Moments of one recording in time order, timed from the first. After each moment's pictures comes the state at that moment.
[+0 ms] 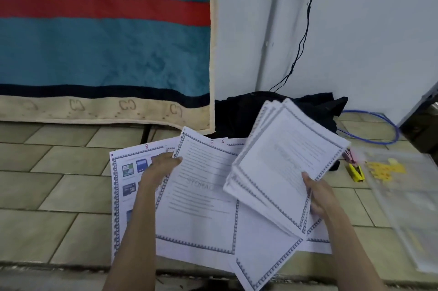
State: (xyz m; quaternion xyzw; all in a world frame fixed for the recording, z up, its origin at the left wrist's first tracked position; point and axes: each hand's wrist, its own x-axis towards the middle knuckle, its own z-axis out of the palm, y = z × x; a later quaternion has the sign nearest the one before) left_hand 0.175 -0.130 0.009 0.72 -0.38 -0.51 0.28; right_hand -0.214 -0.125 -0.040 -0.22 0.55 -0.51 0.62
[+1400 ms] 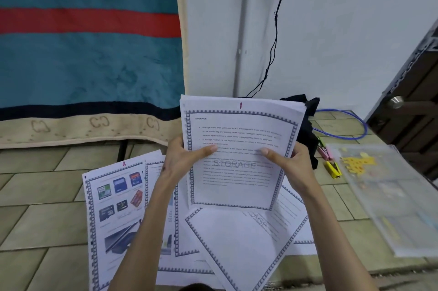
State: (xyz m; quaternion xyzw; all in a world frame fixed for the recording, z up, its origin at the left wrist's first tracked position) left_hand 0.083 -0.125 0.073 0.49 -0.53 -0.45 0.53; right_hand -0.156 -0.105 0.075 -0.55 0.43 -0.57 0.43
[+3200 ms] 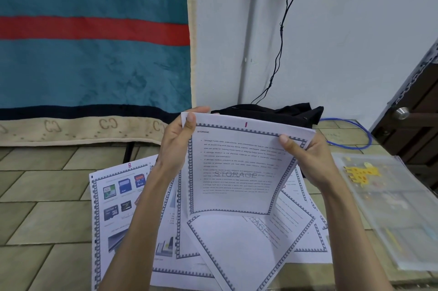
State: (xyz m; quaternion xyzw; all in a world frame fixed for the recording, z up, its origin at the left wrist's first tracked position) left_hand 0.083 -0.107 0.127 0.38 -0.53 -0.46 0.61; right_hand -0.163 -0.096 0.129 -0.64 0.40 -0.53 0.38
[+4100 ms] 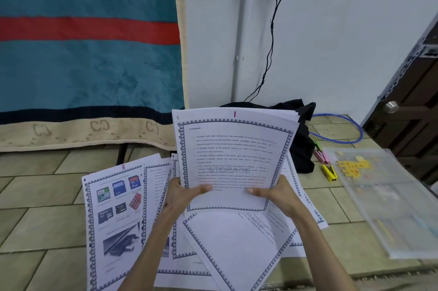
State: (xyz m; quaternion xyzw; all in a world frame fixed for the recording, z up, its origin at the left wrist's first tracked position) left_hand 0.082 -0.099 -0.003 0.59 -0.45 -0.48 0.47; right_hand -0.160 -0.095 0.015 -0.51 0.51 -0.43 0.55
